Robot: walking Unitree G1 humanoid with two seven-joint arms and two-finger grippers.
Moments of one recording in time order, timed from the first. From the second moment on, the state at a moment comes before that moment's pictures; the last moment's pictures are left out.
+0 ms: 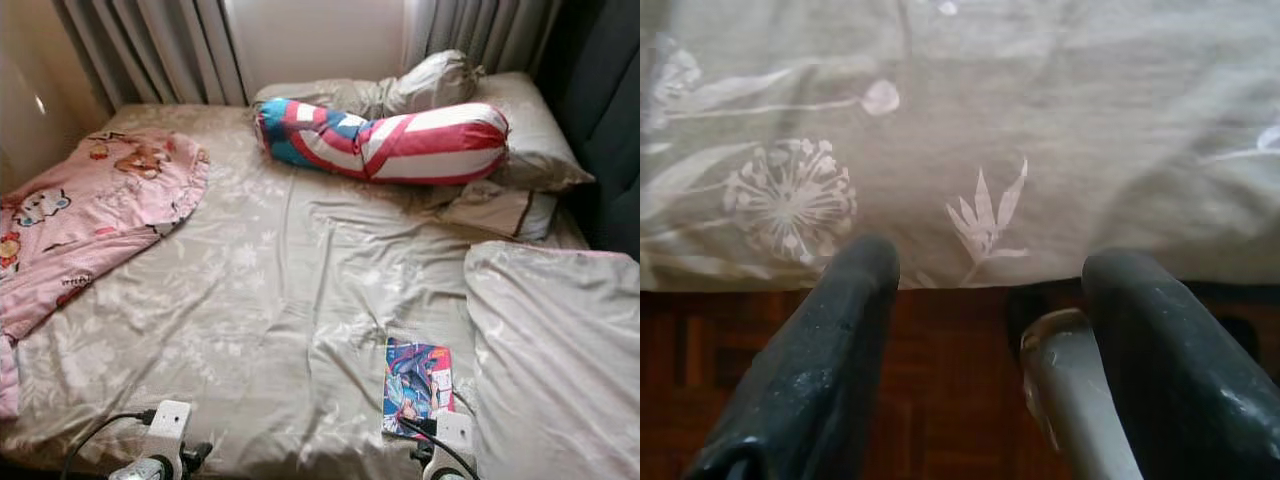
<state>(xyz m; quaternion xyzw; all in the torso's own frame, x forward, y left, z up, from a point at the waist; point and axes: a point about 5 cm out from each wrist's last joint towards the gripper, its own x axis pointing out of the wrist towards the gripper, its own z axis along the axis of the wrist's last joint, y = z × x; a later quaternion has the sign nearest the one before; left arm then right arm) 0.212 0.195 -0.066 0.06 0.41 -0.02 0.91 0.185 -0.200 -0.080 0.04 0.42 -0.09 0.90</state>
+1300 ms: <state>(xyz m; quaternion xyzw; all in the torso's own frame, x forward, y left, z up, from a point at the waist) 0.175 0.212 -0.084 0.06 0.47 0.02 0.88 0.142 -0.146 -0.102 0.00 0.48 -0.01 0.88</state>
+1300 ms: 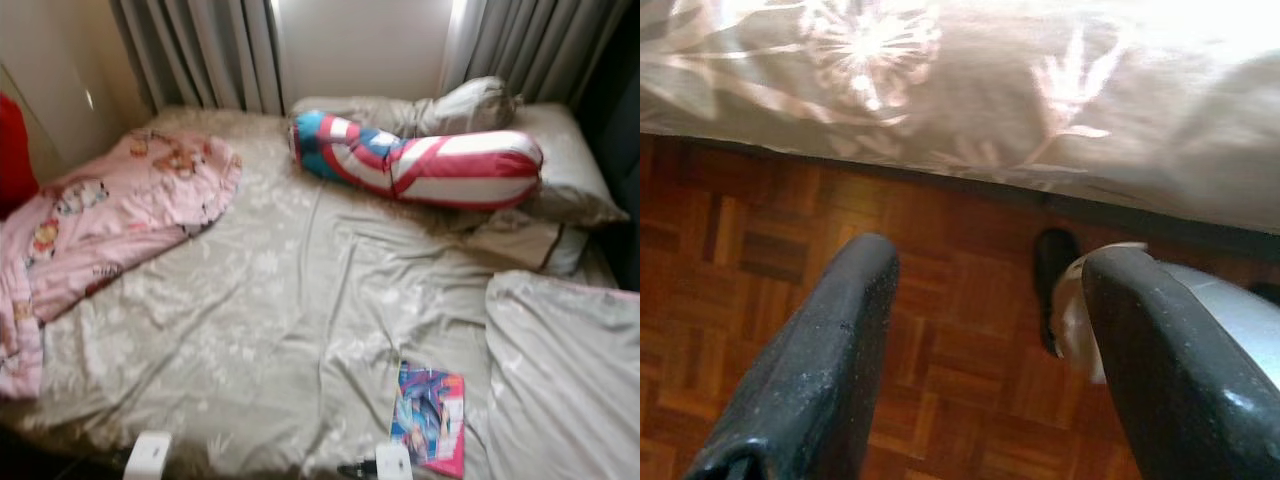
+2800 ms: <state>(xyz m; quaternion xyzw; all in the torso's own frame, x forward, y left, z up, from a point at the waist) 0.188 0.211 -0.078 0.07 0.45 0.00 0.89 0.148 -0.149 -0.101 0.00 0.48 -0.01 0.88</state>
